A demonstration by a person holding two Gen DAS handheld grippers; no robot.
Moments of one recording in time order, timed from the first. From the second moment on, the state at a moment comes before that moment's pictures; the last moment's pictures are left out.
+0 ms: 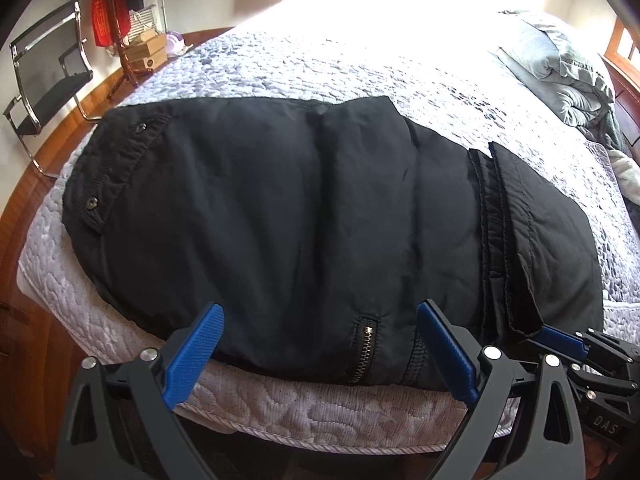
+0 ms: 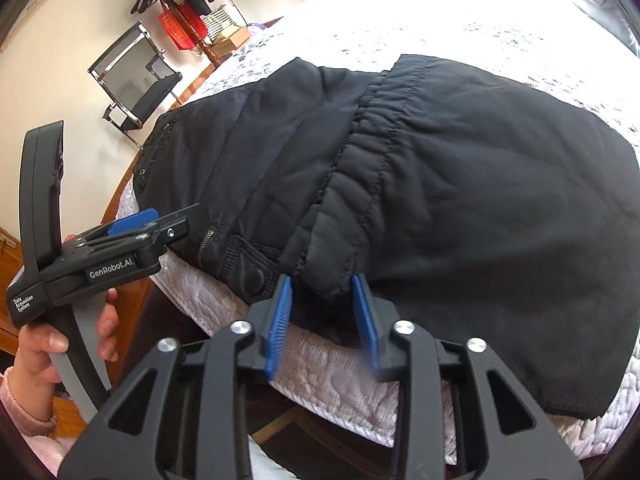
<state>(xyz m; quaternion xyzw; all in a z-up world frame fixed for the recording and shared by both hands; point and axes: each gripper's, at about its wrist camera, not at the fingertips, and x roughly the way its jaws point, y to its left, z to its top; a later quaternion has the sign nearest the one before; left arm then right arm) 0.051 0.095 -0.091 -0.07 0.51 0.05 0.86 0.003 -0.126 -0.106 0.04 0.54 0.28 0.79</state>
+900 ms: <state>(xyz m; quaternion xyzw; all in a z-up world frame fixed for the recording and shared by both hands) 0.048 0.096 -0.081 -0.07 0.50 0.02 0.86 0.011 -0.169 -0.075 0.08 0.53 0.20 0.82</state>
